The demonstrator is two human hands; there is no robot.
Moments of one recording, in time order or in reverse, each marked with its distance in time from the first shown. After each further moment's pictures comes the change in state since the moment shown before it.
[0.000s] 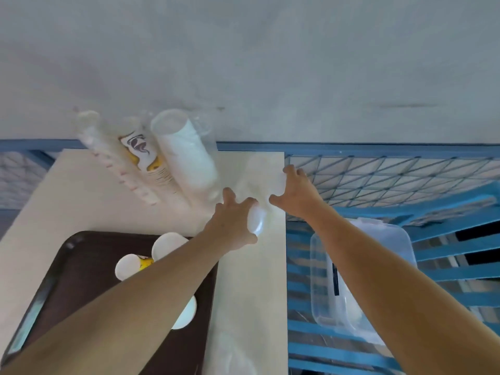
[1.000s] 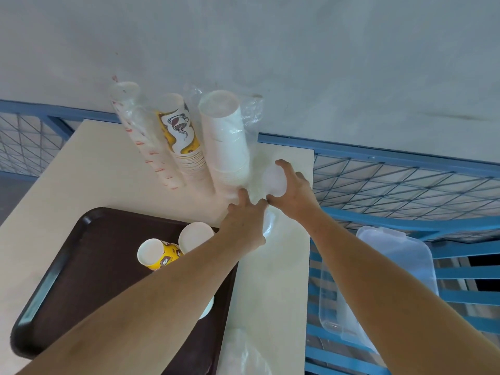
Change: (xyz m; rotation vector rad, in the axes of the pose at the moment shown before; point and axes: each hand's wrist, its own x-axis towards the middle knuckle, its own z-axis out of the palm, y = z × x) left_hand 0.002 -0.036 0.014 0.062 0.023 -0.080; right_hand 0.023 -0.039 0.068 0.153 0.059 -0.164
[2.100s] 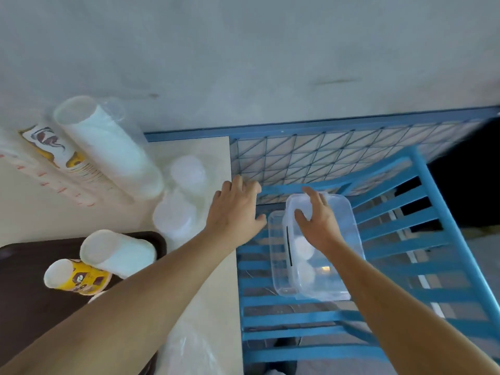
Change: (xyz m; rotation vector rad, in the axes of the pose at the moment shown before) left_hand -0.035 0.148 0.017 0.076 0.298 0.444; right_hand -0.166 0.181 -0.101 0.132 0.258 0.264
